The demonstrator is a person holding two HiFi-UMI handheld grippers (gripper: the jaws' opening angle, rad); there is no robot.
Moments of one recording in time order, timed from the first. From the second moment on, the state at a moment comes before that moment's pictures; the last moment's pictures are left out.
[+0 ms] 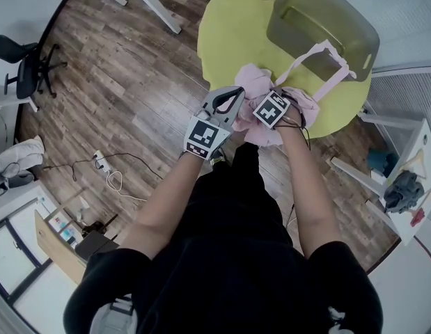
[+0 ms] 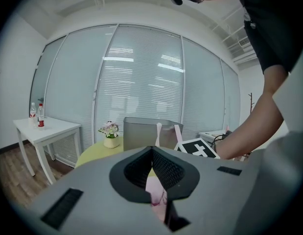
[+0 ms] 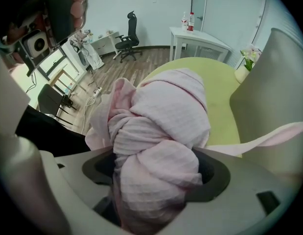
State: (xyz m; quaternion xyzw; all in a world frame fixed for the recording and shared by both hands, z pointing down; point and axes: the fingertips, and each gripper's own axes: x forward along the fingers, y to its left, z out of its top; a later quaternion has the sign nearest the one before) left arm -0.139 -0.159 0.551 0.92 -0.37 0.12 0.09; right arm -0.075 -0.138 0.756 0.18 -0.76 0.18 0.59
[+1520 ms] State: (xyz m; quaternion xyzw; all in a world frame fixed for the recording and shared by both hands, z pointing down) left arm -0.132 -0.125 0.490 0.93 -0.34 0.10 0.07; right arm -0.073 -0.116 0.562 0.33 -0.88 0.17 0.31
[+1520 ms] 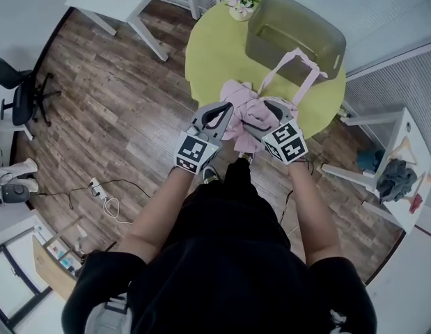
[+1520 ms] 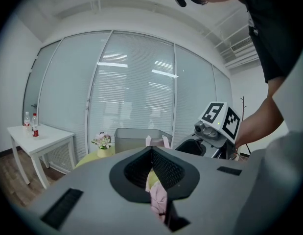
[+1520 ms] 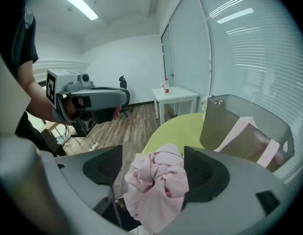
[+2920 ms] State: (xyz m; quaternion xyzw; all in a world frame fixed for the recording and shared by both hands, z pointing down) left arm -0.091 -0.033 0.383 0.97 -0.24 0.03 0.02; right arm -0.056 -0.021 0.372 0.44 -0.90 0.02 0.03
